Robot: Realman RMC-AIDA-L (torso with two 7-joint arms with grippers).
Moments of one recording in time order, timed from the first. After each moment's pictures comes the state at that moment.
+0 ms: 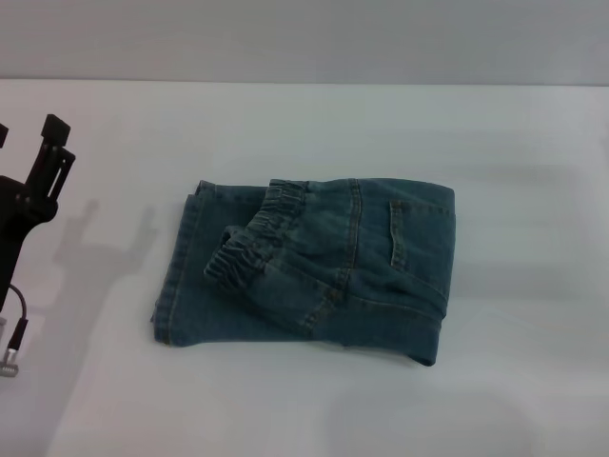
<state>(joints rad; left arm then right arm) -0.25 -2.07 -0.62 -0.27 2.18 1.56 -0.37 0.52 2.08 -0.66 -0.15 -0.62 -1.27 0.43</state>
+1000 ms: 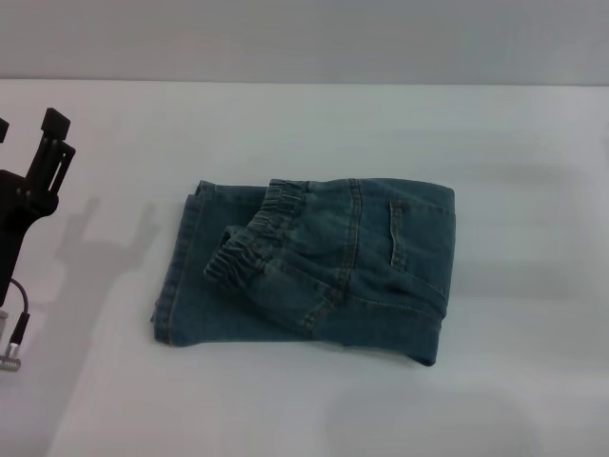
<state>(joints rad) -0.25 -2.07 -0.63 -0.28 2.18 1.55 -0.37 0.52 2.08 -0.66 -0.14 -0.61 -1.26 0.42</state>
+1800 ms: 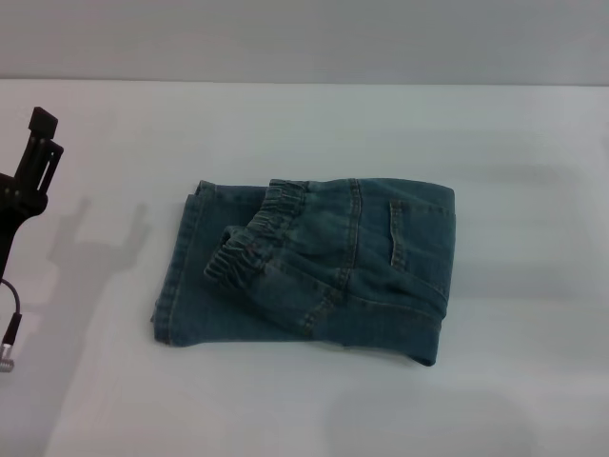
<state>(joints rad) -0.25 -2.07 -0.64 -0.28 2.17 1.55 -0.37 0.52 2.08 -0.66 -0.14 -0.61 -1.27 0.42</state>
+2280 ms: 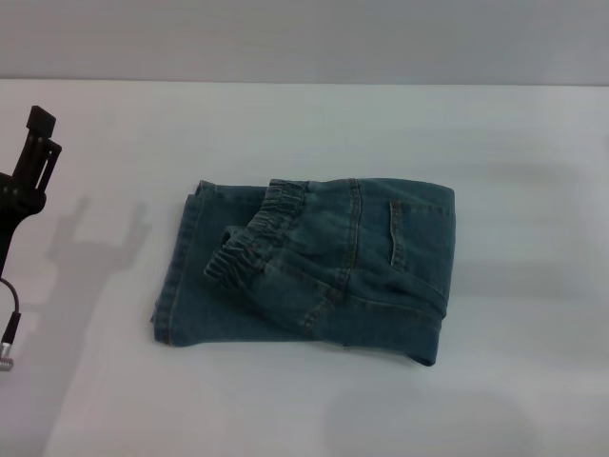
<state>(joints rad) -0.25 -2.07 -0.65 -0.29 2.17 1.55 -0.37 0.53 2.08 -0.66 -0.14 -0.59 -1.27 0.42</state>
